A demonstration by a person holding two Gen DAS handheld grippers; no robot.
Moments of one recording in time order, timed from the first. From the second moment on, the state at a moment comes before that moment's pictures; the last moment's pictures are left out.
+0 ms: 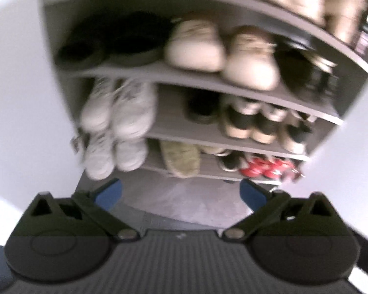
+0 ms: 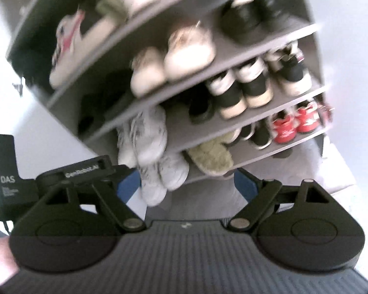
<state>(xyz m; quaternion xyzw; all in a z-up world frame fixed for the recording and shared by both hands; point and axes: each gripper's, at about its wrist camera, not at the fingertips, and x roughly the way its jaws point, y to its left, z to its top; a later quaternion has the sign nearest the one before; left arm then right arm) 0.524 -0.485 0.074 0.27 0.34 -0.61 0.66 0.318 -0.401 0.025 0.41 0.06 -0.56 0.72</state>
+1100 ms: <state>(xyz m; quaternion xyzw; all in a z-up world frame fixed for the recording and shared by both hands) 0.416 -0.443 0.240 0.31 0.27 -0.71 0.58 0.096 -0.293 0.209 0.16 0.06 -0.74 0.65</state>
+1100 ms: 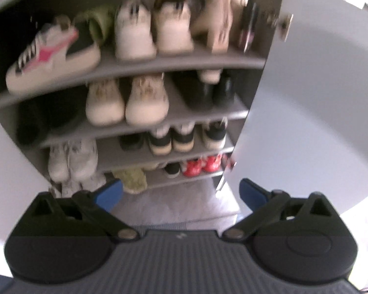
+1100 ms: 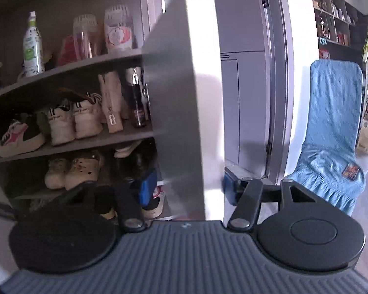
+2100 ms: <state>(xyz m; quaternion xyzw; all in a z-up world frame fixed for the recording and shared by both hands) 0.446 -0.441 0.461 0.23 0.28 -0.75 0.55 0.259 -0.314 0.339 0.23 0.18 -0.63 0.72</state>
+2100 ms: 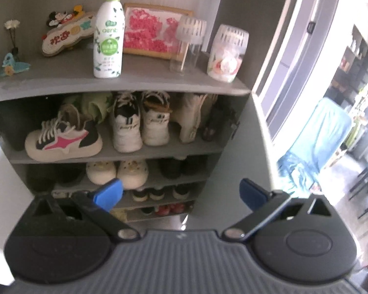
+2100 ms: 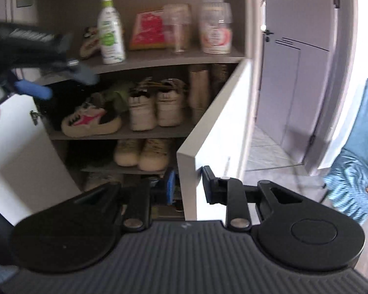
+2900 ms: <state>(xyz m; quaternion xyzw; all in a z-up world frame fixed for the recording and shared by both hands) 0.508 -0.575 0.403 0.36 0.24 -0.85 0.31 0.394 -0.396 0.346 0.32 0.17 -0.58 0.73</state>
